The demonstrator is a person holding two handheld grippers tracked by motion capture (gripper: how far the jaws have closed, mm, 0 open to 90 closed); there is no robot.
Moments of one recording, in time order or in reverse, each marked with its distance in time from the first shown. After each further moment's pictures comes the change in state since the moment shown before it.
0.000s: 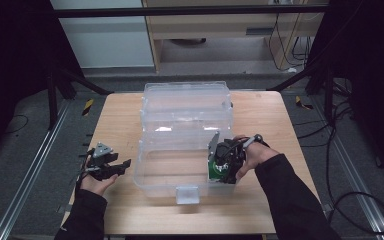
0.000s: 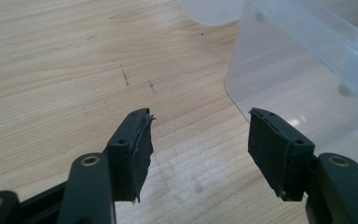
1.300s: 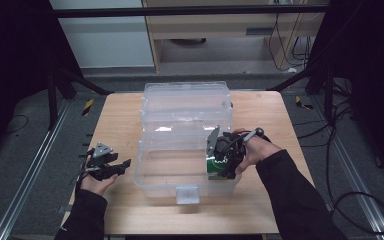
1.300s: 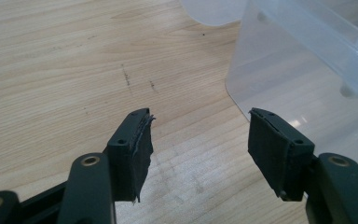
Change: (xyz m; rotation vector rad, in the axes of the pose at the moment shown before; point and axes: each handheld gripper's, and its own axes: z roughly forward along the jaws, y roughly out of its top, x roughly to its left) left arm -0.001 0.000 0.001 -0.001 0.003 -0.003; right arm -0.001 0.010 -0.027 -0.029 -0.057 -0.036
